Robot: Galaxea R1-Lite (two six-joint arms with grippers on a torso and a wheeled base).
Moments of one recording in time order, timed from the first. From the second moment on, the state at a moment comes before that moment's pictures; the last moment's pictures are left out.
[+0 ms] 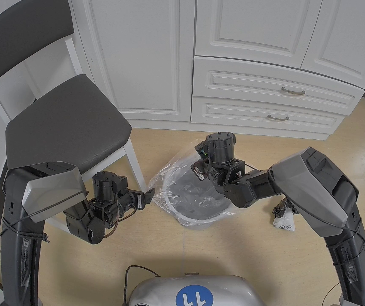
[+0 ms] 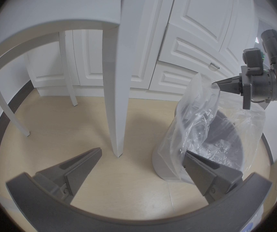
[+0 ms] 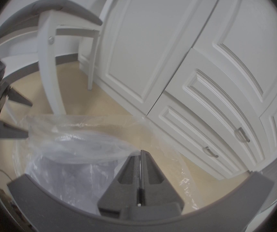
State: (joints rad) left arm -0.32 2.47 -0.94 -1.20 -0.02 -0.08; right arm 0.59 2.54 -1.72 -0.59 -0.44 -0.46
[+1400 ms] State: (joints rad) left arm -0.34 2.50 -0.88 -1.44 -0.07 -0.09; right arm 0.58 2.40 -1.53 -0.62 -0.35 -0.33
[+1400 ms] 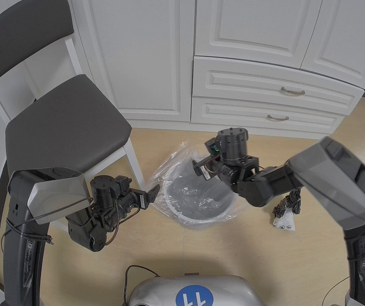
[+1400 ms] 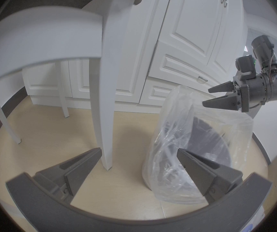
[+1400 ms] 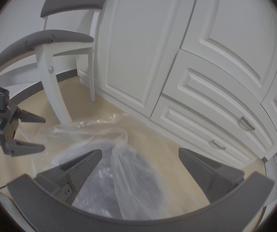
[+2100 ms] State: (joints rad) left arm -0.42 2.37 -0.77 -1.40 -0.10 -0.09; right arm 0.56 2.09 -0.91 -0.94 -0.34 0.02
